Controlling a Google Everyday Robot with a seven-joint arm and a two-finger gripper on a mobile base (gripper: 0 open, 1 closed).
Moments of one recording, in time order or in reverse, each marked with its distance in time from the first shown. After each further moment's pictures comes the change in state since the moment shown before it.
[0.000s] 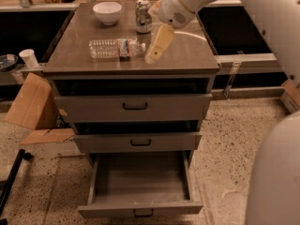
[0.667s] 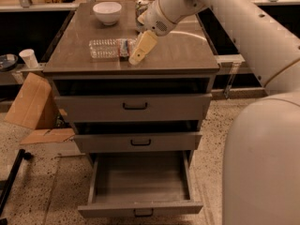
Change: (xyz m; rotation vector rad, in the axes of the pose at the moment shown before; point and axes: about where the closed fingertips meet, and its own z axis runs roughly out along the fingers) arm -0.011 -0.028 0.065 0.002 -0.070 0.083
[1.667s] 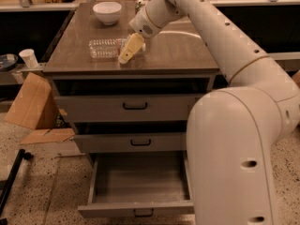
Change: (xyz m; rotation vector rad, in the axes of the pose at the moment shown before) arm -0.002 -0.037 0.061 -0.010 -0.026 0.053
